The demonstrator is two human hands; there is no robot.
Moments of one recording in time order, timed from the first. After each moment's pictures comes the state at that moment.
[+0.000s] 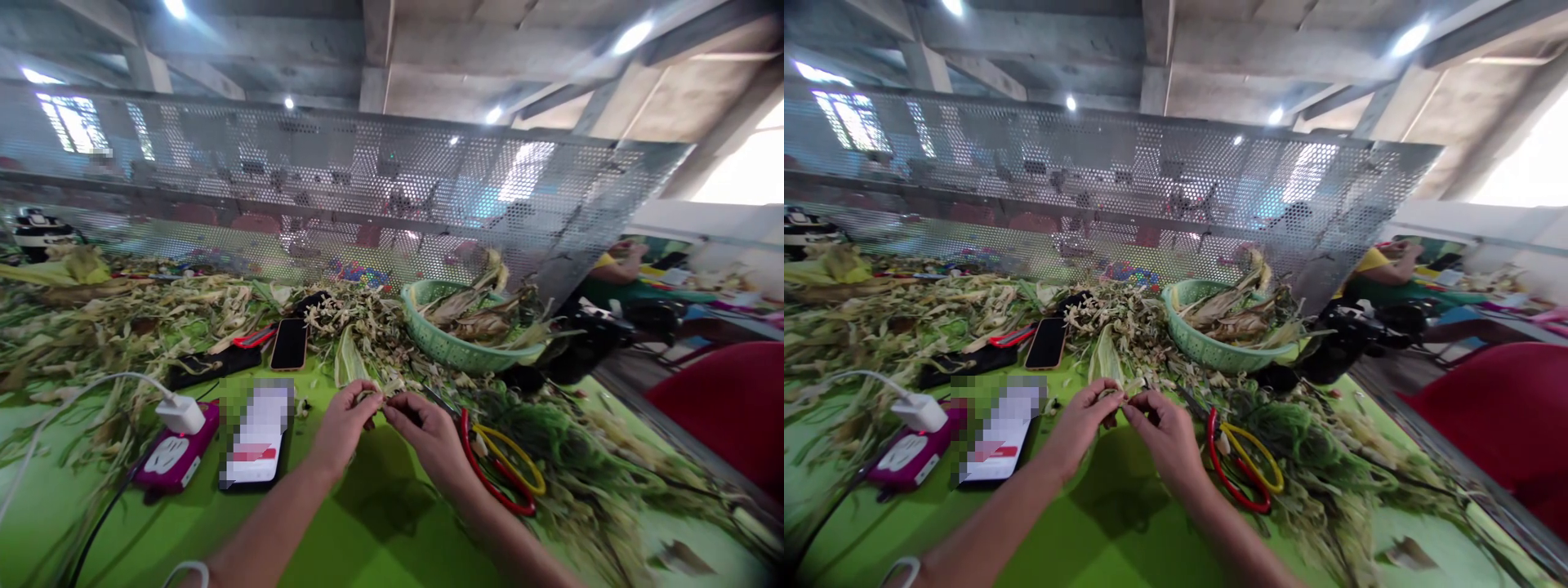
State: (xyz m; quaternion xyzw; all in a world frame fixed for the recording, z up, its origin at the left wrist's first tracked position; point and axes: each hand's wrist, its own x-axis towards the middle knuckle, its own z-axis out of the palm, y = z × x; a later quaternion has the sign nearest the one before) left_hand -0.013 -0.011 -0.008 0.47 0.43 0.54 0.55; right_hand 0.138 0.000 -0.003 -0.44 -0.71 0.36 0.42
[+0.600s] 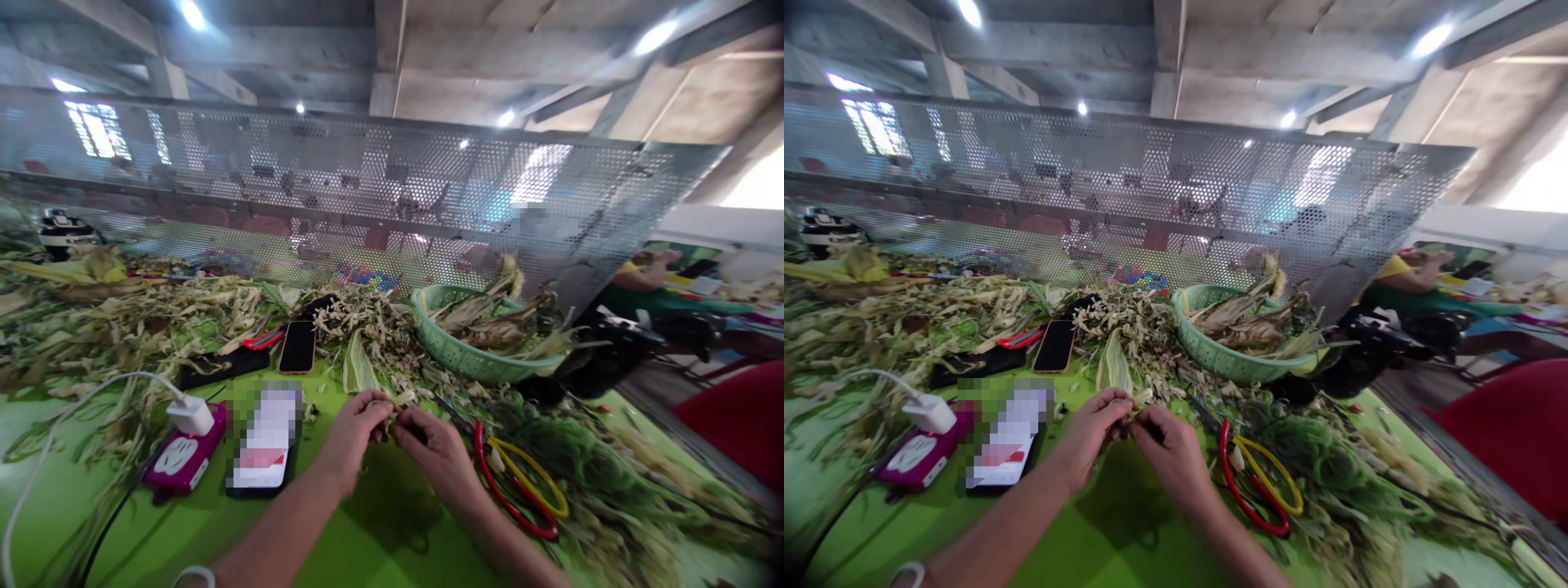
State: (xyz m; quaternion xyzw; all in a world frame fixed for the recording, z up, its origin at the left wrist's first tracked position) left_hand -0.008 -0.006 -0.016 0.35 0.38 0.56 0.64; right_hand 0.136 0.001 -0.009 -0.44 -0.73 0.37 0.38
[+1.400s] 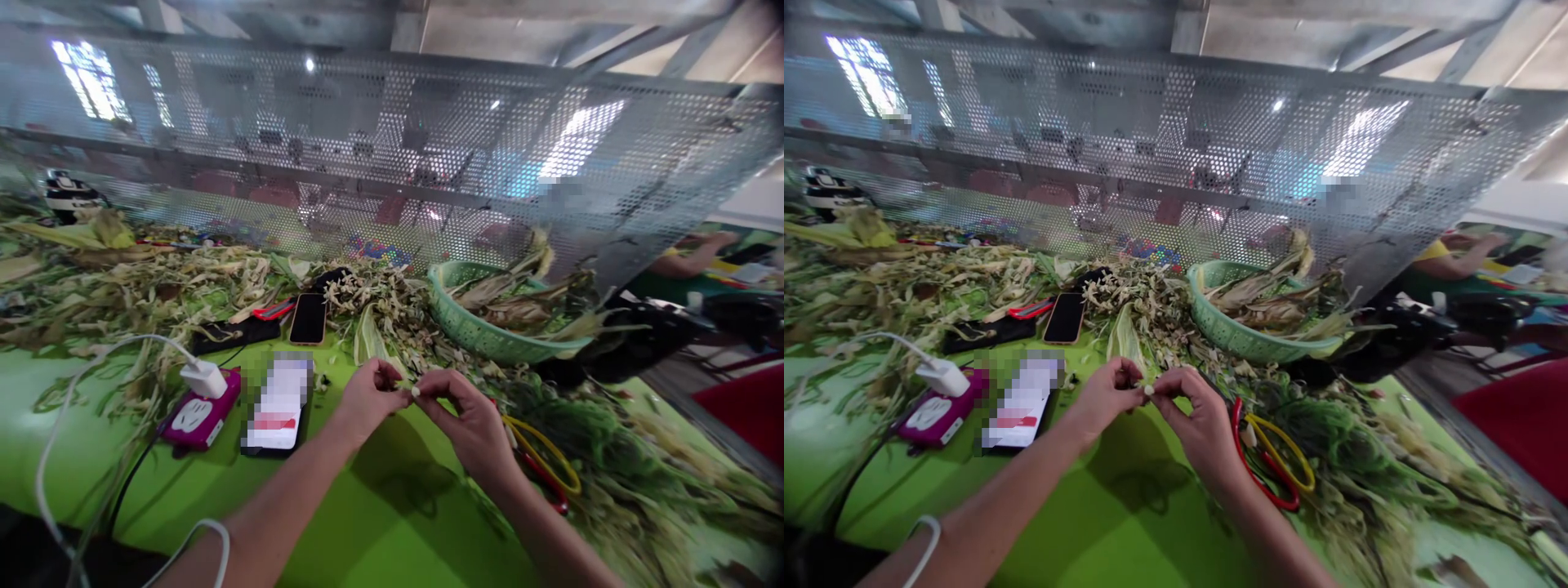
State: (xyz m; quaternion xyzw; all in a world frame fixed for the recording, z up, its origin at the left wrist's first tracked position) left_hand -0.014 0.003 -0.017 0.42 0.45 0.53 0.58; right_hand 0.145 0.005 0.000 -0.39 -0.76 0.28 0.45
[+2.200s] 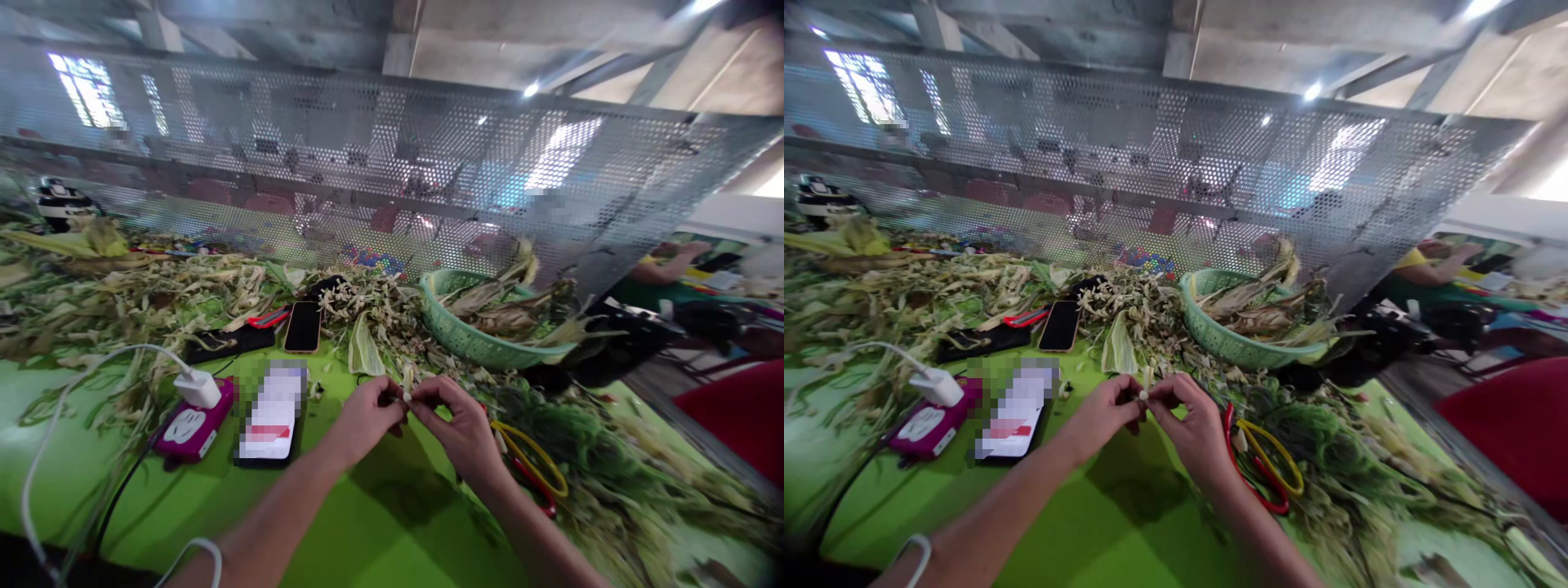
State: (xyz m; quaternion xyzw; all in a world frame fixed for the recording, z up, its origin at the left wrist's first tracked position) left_hand -0.013 -0.004 -0.017 0.50 0.41 0.47 0.59; right_hand 0.147 0.005 0.003 -0.41 -0.76 0.26 0.43
